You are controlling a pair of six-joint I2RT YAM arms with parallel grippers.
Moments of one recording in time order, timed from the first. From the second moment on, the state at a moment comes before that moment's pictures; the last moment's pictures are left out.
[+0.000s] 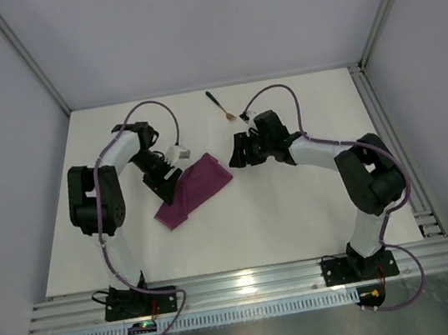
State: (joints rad) left arm -0.17 2.00 1.49 -1.22 0.42 0.79; right arm 0.49 1.81 1.08 0.01 -0.35 0.41
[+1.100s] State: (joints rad) left arm -0.24 1.50 1.26 -0.83 0.23 0.45; right arm 0.59 1.92 1.23 -0.02 -0.35 0.44
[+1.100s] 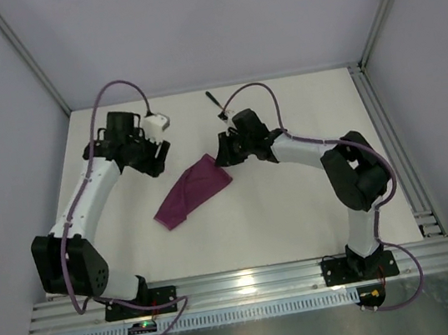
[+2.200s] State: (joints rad) left arm -0.06 2.20 1.78 -0.62 -0.25 -0.16; right arm 0.58 1.72 1.15 -0.16 -0.18 0.31
